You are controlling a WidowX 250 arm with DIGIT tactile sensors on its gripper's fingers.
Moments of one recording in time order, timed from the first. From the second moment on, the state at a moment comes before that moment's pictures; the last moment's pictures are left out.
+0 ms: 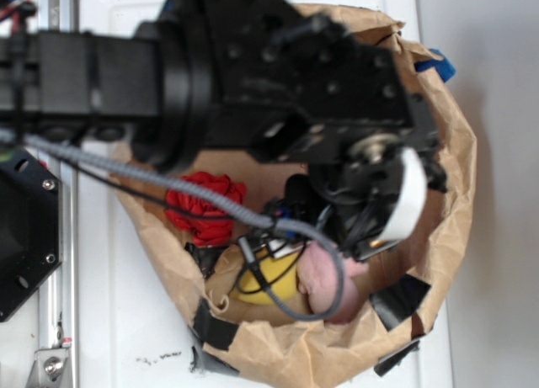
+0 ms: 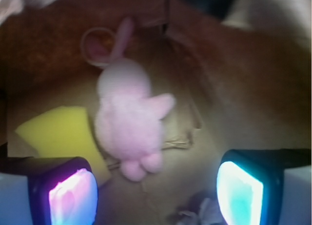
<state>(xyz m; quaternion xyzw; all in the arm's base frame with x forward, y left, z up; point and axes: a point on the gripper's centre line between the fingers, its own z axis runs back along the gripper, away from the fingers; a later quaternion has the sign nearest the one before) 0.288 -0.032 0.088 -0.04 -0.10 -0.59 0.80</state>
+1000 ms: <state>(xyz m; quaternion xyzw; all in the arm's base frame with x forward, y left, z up) 0.280 -0.057 0.064 -0.09 -0.15 -0.44 0.88</state>
